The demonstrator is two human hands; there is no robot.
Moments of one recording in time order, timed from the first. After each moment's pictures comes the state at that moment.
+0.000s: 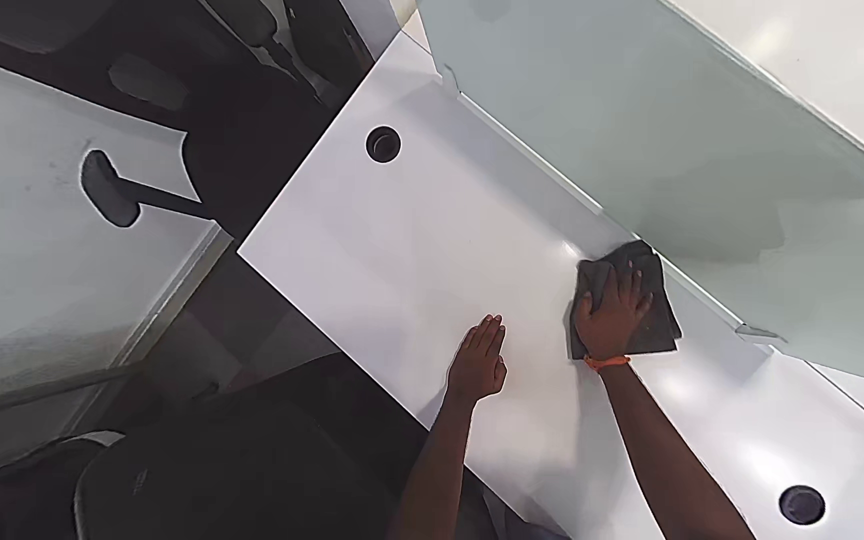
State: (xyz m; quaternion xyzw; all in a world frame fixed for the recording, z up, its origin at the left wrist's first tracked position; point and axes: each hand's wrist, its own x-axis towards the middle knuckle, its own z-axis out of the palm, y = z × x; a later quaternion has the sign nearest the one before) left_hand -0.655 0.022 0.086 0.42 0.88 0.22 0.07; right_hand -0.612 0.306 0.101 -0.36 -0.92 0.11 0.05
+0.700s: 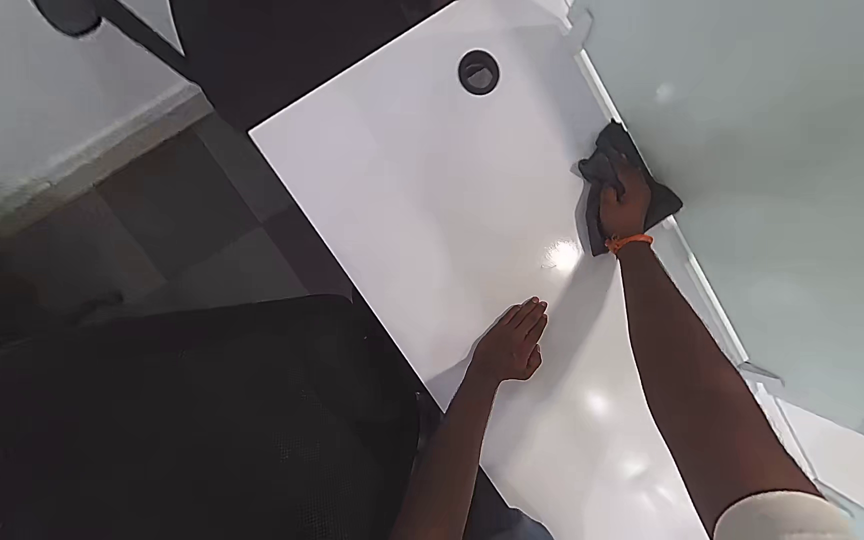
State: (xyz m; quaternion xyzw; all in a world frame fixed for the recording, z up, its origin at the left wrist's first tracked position) left_hand -0.657 0.020 0.088 0.42 0.84 0.33 0.09; right_hand -0.841 0.317 0.100 -0.07 -0.94 0.29 0.15
